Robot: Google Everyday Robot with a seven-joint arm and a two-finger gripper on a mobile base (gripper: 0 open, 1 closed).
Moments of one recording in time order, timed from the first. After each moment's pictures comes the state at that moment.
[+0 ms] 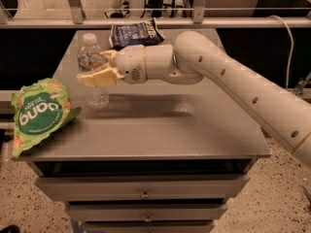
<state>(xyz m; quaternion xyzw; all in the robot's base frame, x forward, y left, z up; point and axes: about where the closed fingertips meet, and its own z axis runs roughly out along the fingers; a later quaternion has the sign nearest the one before) 0.585 0.148 0.921 -0.52 0.53 0.45 0.50</state>
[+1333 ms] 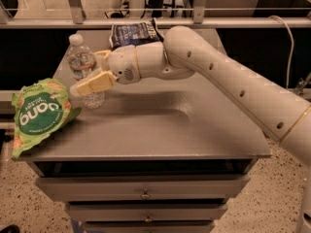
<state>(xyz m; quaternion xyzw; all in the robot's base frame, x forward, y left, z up) 0.578 0.166 0.913 -0.55 0.53 0.46 0.45</state>
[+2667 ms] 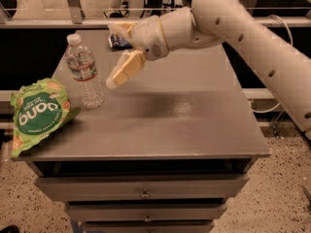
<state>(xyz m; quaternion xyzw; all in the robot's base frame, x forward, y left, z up) 0.587 0.100 0.954 -0.63 0.52 0.36 0.46</state>
